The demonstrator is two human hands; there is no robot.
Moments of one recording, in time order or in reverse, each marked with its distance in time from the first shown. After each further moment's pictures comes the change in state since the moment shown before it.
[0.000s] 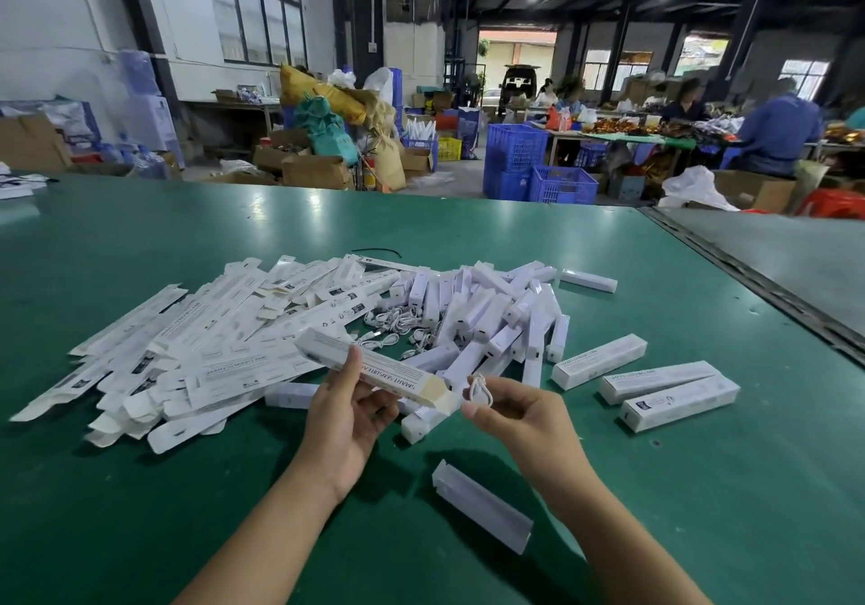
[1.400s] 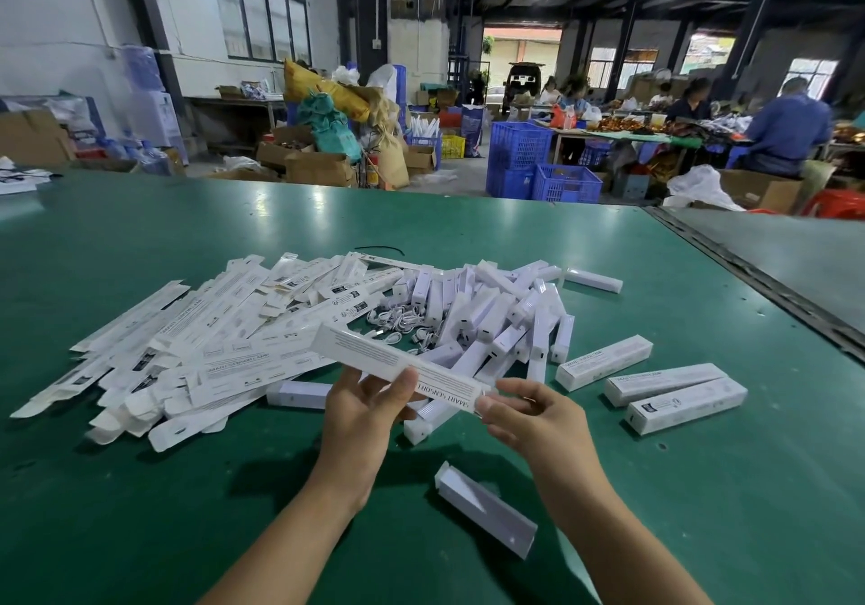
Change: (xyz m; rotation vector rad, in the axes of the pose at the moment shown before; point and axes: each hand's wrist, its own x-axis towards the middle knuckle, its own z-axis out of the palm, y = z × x) left_hand -0.020 -0.010 0.012 0.325 -0.110 0.321; right_hand -0.002 -0.002 -0.001 0.239 0.200 0.191
